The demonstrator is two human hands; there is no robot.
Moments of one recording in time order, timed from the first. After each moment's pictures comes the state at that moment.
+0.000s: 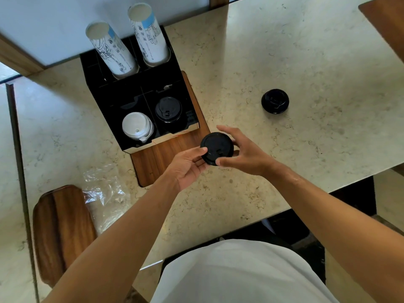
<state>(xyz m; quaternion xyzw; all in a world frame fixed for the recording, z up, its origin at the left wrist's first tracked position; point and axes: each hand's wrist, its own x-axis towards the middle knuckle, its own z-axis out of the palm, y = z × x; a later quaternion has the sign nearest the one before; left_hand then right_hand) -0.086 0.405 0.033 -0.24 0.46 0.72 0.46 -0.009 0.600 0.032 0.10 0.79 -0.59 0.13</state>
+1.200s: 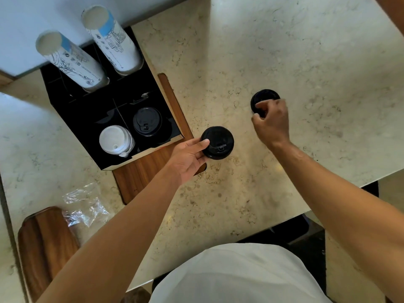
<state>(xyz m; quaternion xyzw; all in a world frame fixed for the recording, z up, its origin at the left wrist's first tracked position) -0.124 0.480 0.011 -0.20 0.51 0.69 0.47 -0.059 0.715 -0.007 0.39 0.85 -0.36 -0.09</state>
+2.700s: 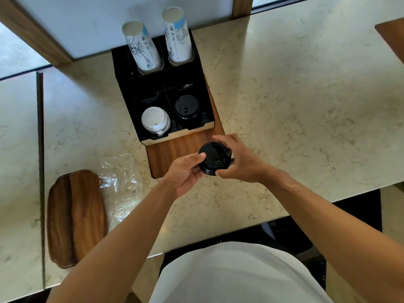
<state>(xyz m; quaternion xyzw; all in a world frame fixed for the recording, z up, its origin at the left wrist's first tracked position) -0.070 0.348 0.030 -0.19 0.49 0.73 0.44 -0.009 0.554 0.043 0.02 0.85 -0.51 0.15</state>
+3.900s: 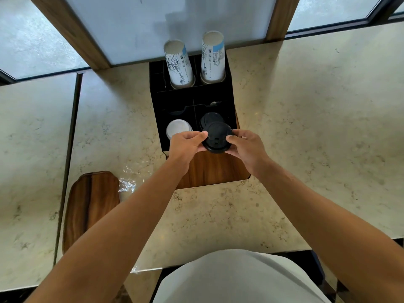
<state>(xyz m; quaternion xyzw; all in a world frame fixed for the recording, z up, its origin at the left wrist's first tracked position) -0.165 0.349 0.056 -0.15 0.74 0.63 0.18 -0.113 0.517 0.072 0.33 0.63 -0.70 0.08</state>
